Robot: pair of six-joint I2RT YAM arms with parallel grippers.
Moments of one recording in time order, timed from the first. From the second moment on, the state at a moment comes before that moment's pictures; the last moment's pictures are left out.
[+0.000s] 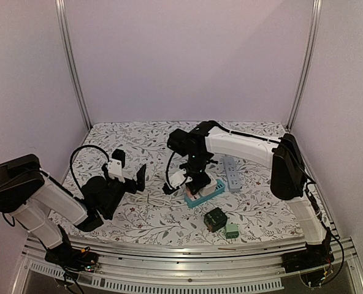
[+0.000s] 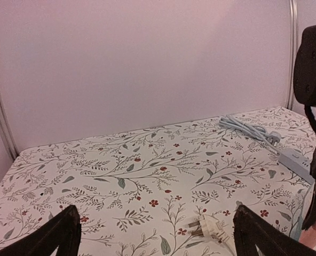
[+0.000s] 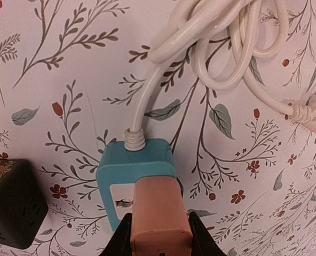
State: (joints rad) left arm -0.88 1.55 0.25 1.35 -0.64 0.07; right arm 0.95 2.36 2.16 -1.25 -0.04 -1.12
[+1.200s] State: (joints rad) left arm -0.86 1.56 0.24 1.35 -0.64 0.07; right arm 1.12 2.38 2.16 -1.10 -0.01 -0.98
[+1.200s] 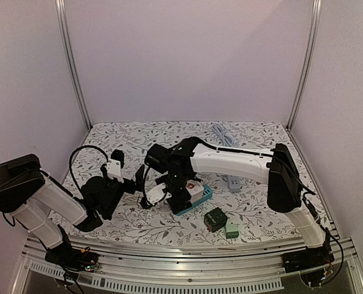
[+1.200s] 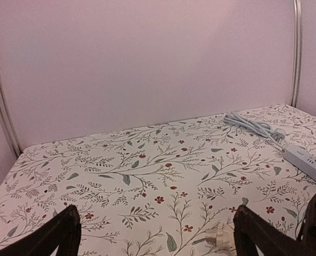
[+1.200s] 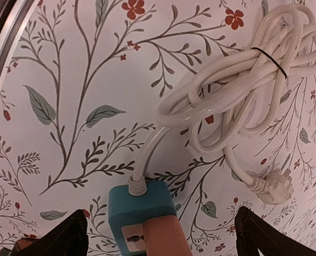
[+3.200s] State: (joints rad) left arm -0.87 1.34 0.30 1.11 -0.03 0.03; right arm 1.08 1.73 1.34 -0.95 0.05 -0.88
